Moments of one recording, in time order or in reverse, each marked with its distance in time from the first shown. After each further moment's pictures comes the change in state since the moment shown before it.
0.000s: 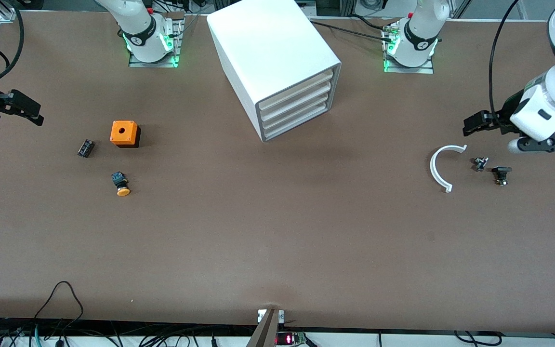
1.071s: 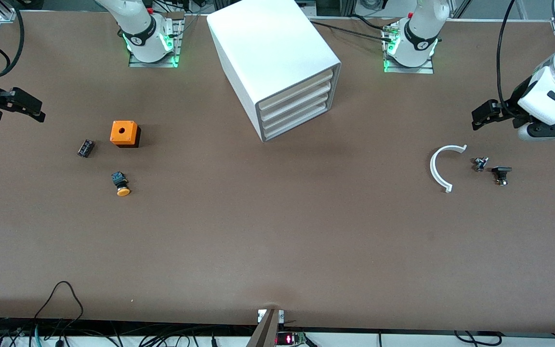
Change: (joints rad) left arm -0.011 -0.075 -0.001 0.001 0.076 0.007 0.001; right arm 0.000 0.000 -0.001 0.000 0.000 -0.044 0.000
